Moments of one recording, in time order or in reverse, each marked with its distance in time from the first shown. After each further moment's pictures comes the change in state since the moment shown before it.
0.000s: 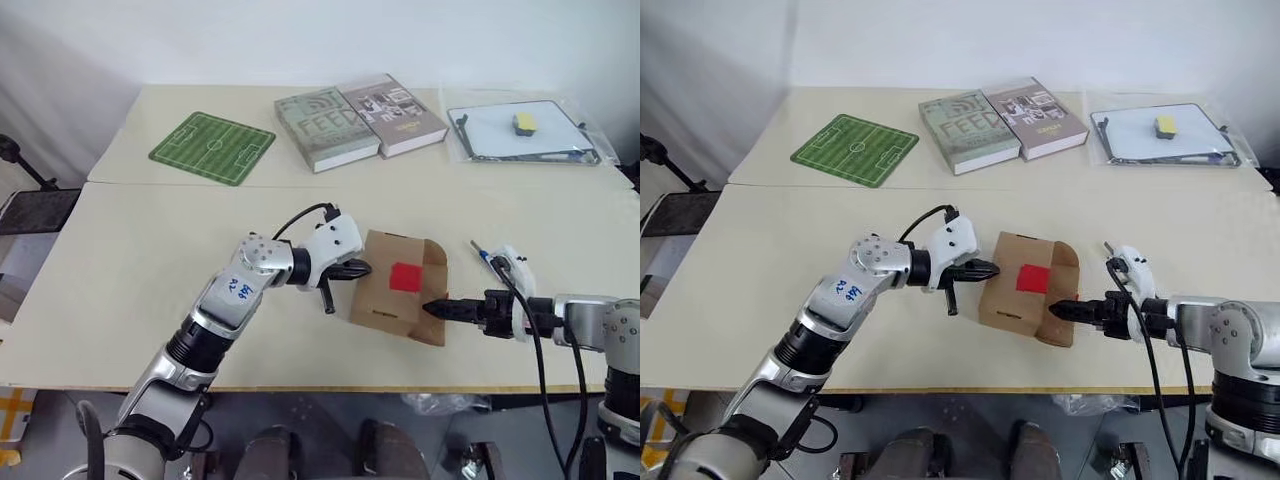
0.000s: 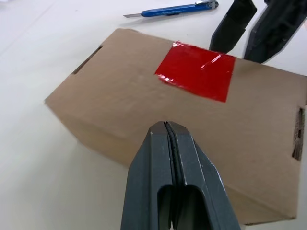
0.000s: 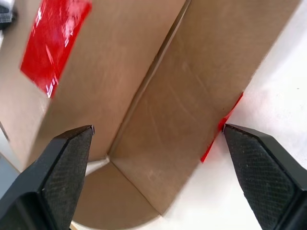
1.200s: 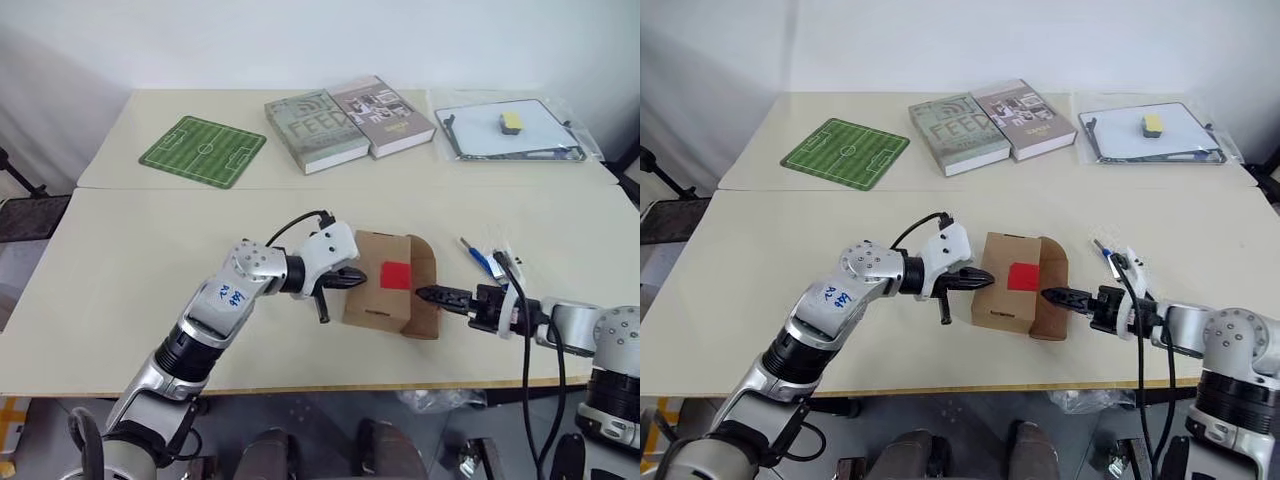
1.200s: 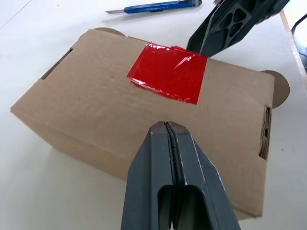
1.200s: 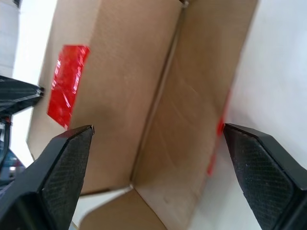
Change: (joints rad) left arm 0.014 0.035 -0.006 -0.055 -0.036 0.059 -0.001; right arm -0.010 0.088 -0.059 0.129 0.196 -0.056 -0.169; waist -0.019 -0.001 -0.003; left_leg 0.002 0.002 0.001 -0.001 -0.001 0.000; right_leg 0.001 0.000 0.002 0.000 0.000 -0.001
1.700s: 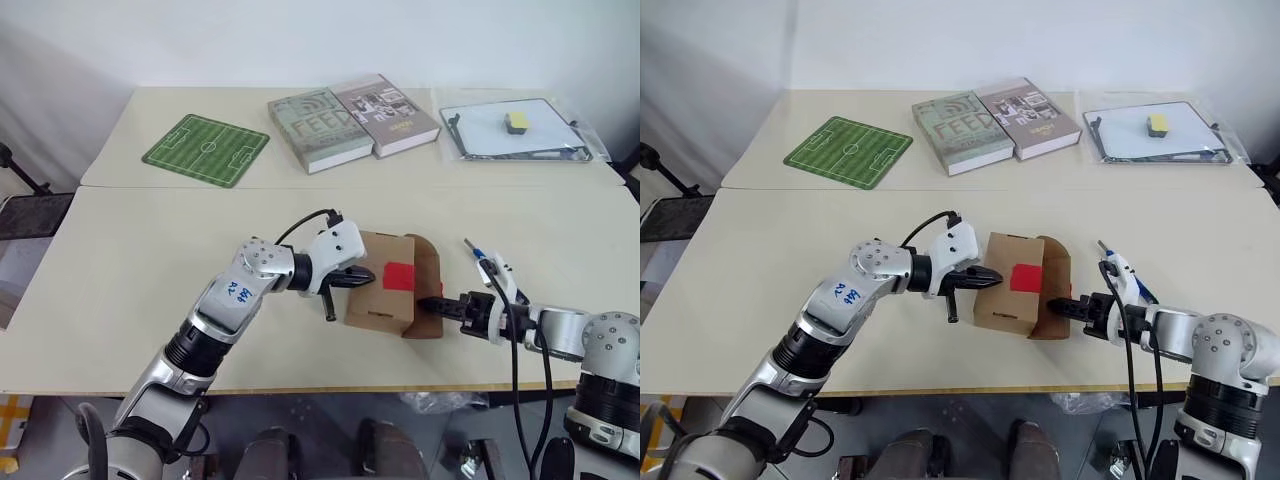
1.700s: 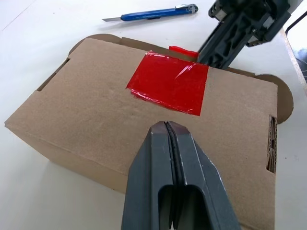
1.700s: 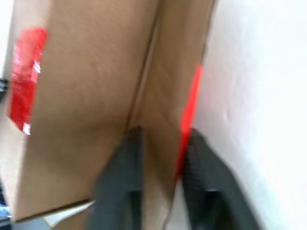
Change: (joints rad) left arm -0.016 -0.031 -0.006 0.058 0.000 -0.061 -0.006; right arm 0.031 0.035 -0.030 -0.097 0.040 0.046 -0.139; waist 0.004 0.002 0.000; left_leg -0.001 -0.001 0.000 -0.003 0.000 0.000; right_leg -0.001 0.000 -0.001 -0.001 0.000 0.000
